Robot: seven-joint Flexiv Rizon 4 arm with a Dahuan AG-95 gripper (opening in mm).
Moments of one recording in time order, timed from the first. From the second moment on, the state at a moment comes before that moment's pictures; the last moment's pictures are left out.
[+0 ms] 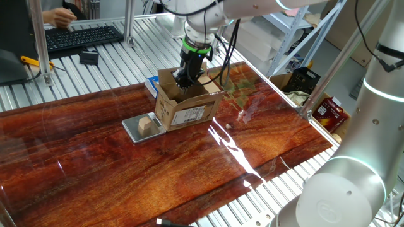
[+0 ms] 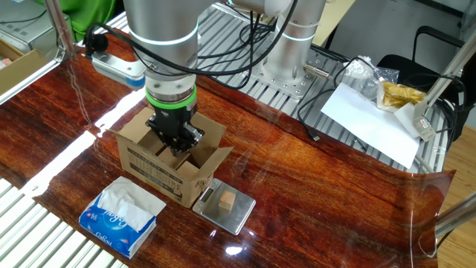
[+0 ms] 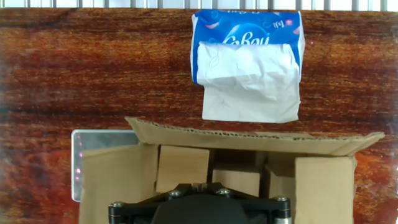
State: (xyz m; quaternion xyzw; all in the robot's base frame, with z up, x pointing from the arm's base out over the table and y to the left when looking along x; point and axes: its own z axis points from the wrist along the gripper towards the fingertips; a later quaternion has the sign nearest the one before) arm 0.574 -0.042 0.125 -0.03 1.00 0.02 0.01
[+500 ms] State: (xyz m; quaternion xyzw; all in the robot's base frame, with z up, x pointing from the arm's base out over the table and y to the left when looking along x) arm 0.575 -0.046 0.111 -0.03 1.00 0.01 0.02
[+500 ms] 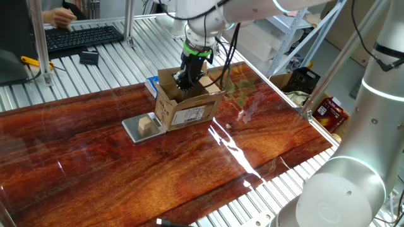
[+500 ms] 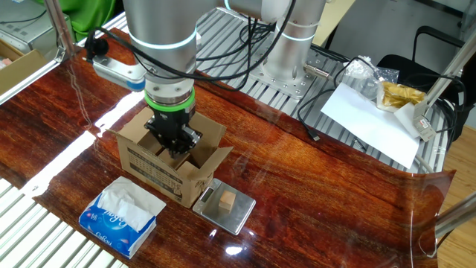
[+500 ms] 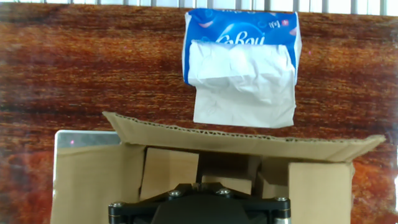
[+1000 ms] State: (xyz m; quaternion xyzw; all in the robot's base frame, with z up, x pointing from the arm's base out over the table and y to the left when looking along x) arm 0.574 -0.053 0.101 -0.04 1.00 0.01 0.04
